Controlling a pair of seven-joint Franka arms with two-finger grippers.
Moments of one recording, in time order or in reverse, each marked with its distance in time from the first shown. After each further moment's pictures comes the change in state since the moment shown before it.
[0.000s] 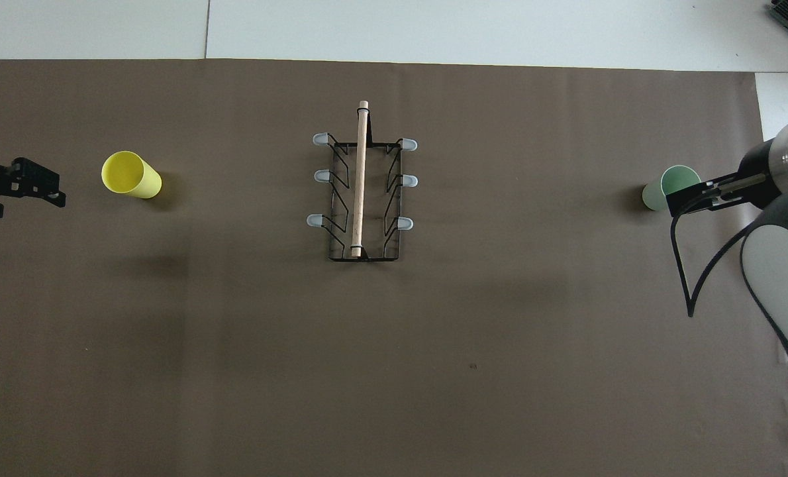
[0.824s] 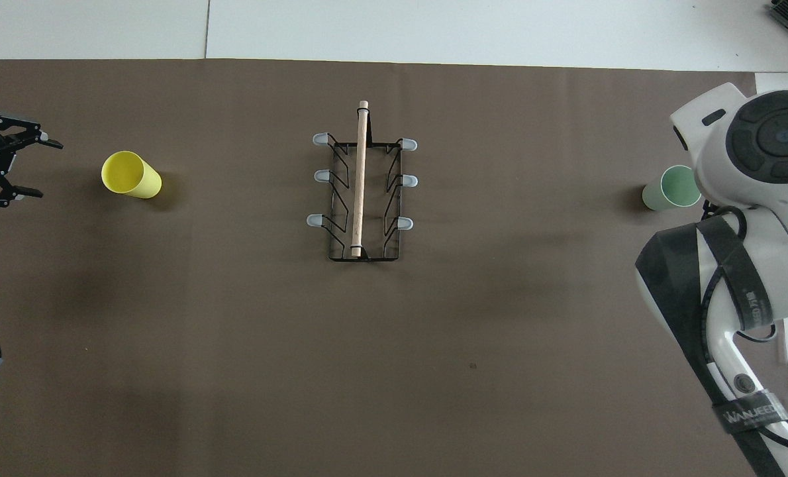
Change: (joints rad) left arm 0.085 0.267 0.144 0.074 -0.550 0.174 -0.526; right arm 0.065 0.018 0.002 -0.139 -0.487 0.146 -0.872
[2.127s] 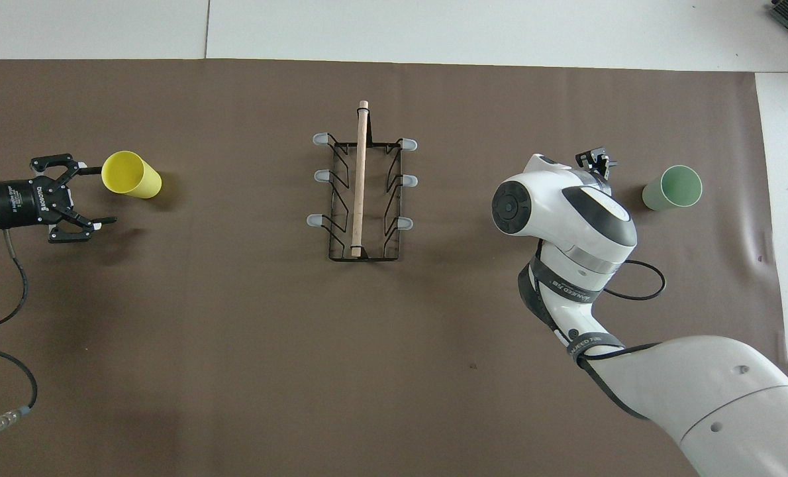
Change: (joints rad) left arm -0.008 -0.122 -0.012 -0.417 -0.457 0.126 -0.282; right arm 0.122 0.379 -0.005 -0.068 -0.461 0.175 0.174
